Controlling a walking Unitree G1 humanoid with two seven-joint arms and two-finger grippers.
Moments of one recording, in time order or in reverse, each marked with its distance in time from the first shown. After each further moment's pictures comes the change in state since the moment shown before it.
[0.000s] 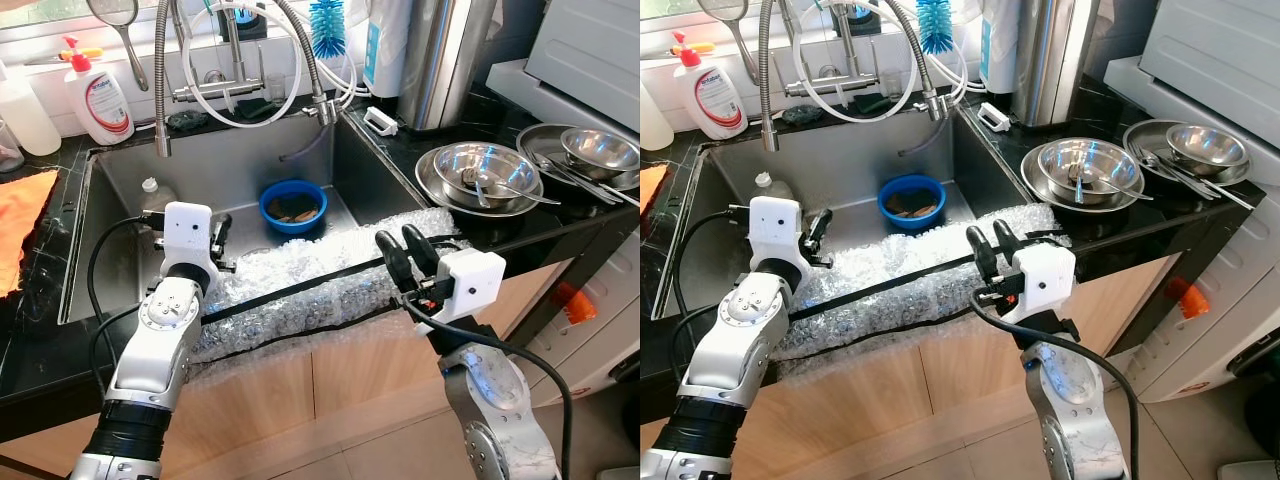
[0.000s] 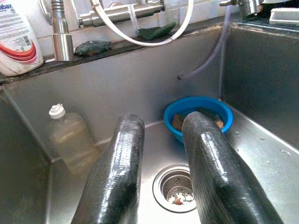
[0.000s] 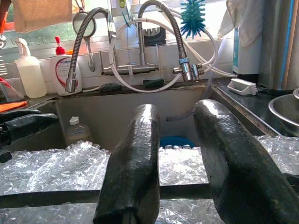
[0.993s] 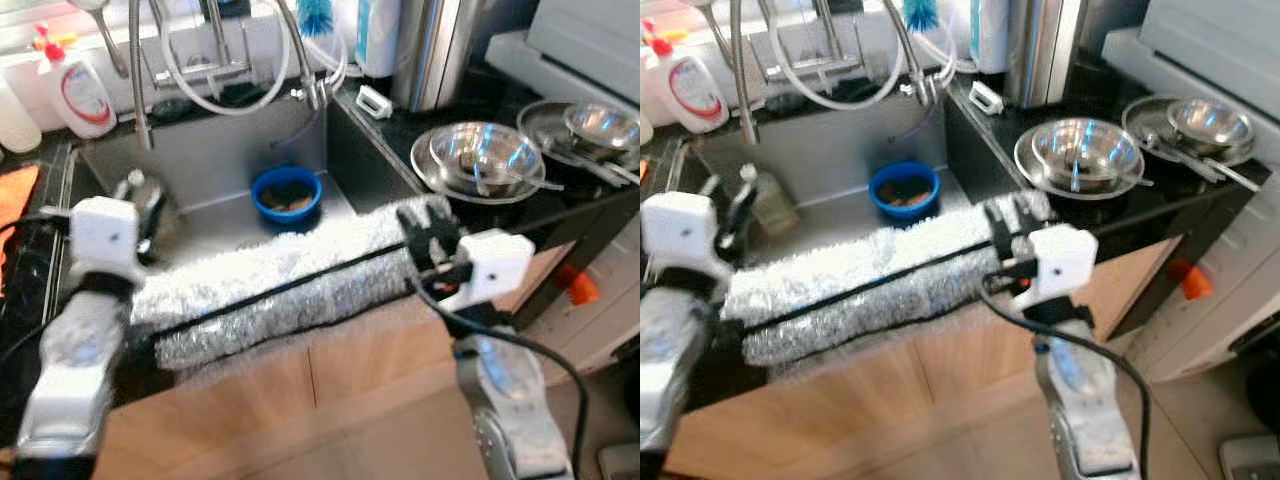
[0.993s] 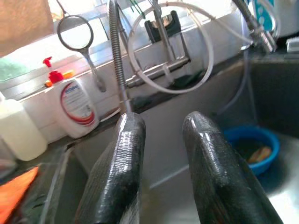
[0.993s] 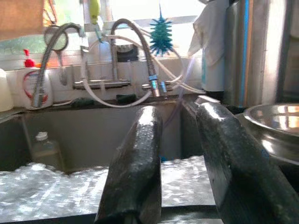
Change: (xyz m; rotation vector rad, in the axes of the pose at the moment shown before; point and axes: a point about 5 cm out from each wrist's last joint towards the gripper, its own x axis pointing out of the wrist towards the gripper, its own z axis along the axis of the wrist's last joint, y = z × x) left arm -0.052 0.062 0.033 0.236 -0.262 0.046; right arm 0.004 -0.014 0.024 -0.104 -0.096 -0.083
